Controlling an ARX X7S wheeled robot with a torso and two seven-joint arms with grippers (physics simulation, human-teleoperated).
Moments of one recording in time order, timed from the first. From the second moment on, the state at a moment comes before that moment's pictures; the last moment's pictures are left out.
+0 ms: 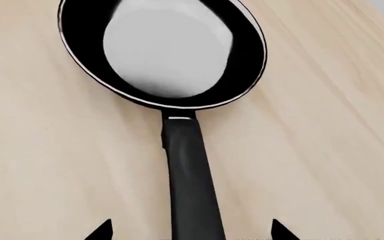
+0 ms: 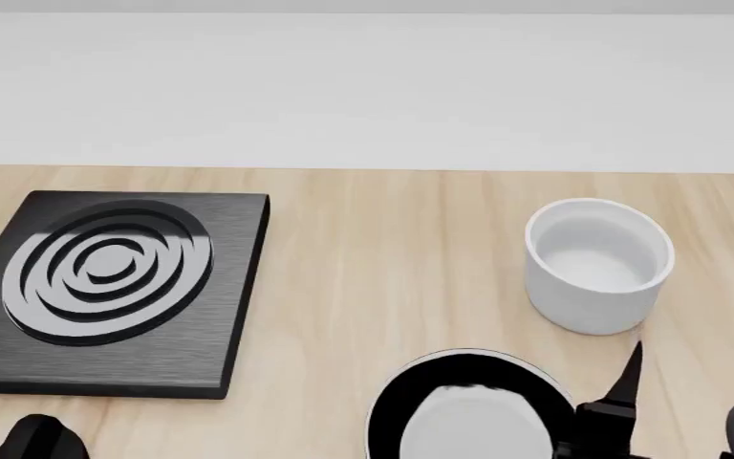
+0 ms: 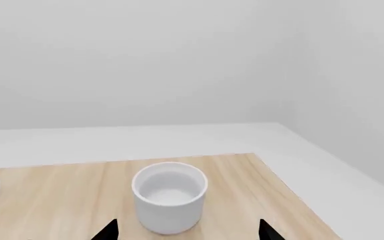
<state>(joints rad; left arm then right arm) -0.29 -0.09 0.61 0.30 -0.94 -1.05 -0.61 0.09 0.42 0.20 -0.76 0.52 0.84 0.38</state>
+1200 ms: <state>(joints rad) -0.40 -0.14 0.57 0.41 -1.07 -1.08 -0.81 0.02 0.40 0.18 -0.70 0.50 0.74 0.36</state>
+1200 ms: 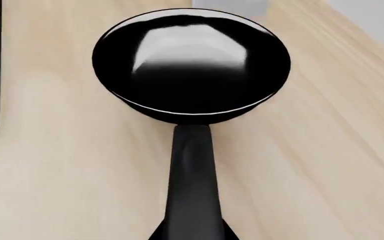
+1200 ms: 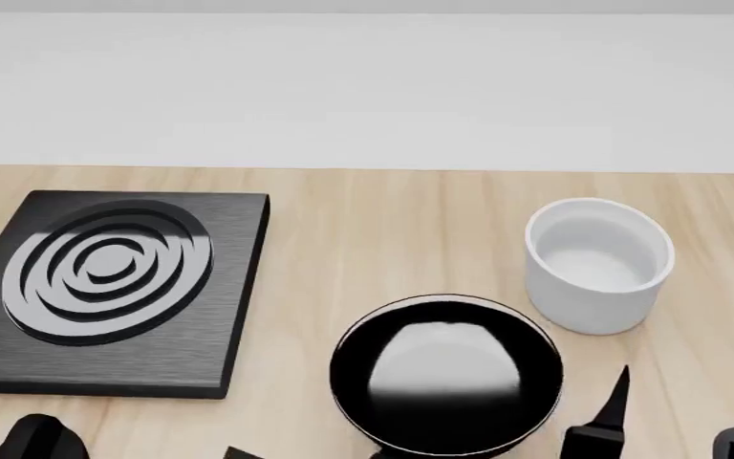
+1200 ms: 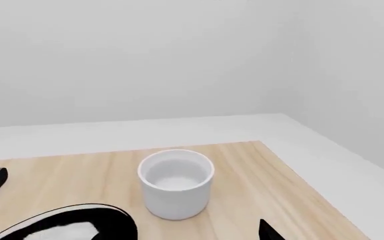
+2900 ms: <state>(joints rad) -0.84 -0.89 -0.14 0.27 -1.66 -1.18 -1.14 0.11 0.40 0.10 -0.80 0.66 0.83 0.36</state>
